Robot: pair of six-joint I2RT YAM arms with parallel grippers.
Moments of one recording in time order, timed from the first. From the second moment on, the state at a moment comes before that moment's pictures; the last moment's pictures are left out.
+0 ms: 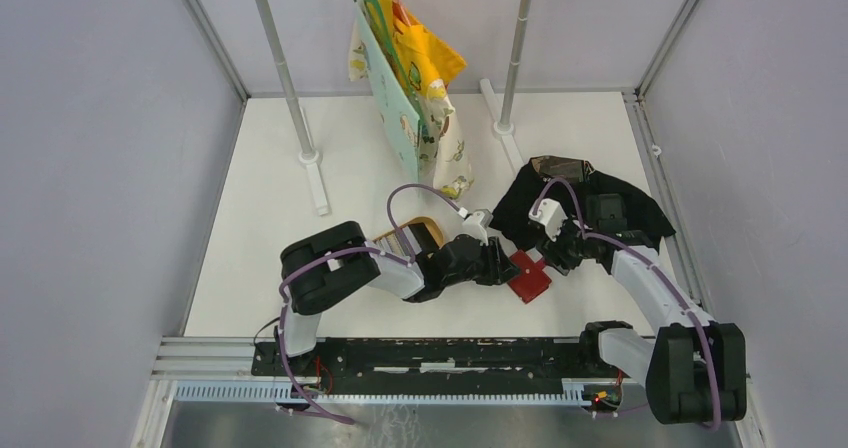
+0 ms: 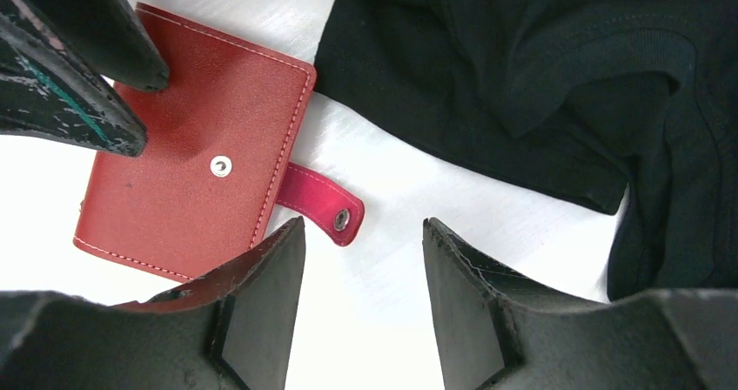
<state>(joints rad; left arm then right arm) -1.13 1.95 0.84 0.70 -0.05 -0.94 0.05 1.08 0.54 -0.50 -0.47 -0.85</state>
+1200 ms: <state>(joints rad) -1.13 1.84 0.81 0.62 -0.05 -0.76 0.09 1.18 0.65 -0.62 -0.83 -0.90</state>
